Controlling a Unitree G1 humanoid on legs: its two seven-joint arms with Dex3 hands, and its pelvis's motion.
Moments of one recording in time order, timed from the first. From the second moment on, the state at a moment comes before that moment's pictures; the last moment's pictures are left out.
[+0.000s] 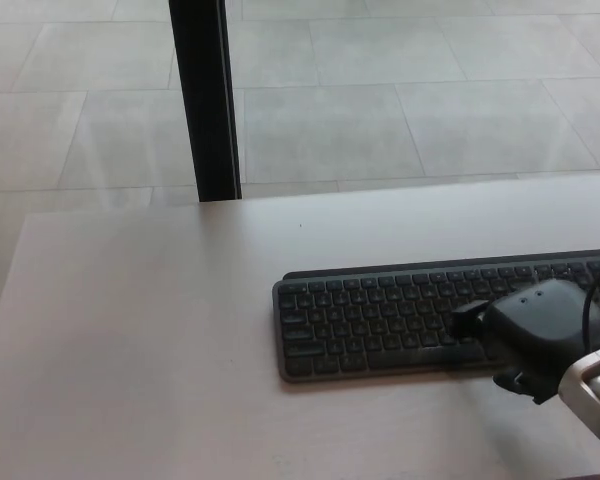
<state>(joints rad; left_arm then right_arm) -0.18 0.61 0.64 1.27 -0.30 -0.08 0.08 -0.51 -0.63 0.54 0.34 -0.94 -0.02 -0.03</state>
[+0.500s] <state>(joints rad) -0.18 0.61 0.63 1.27 -0.30 -0.08 0.08 -0.63 -0.65 0.17 0.28 -0.74 -0.01 0.09</state>
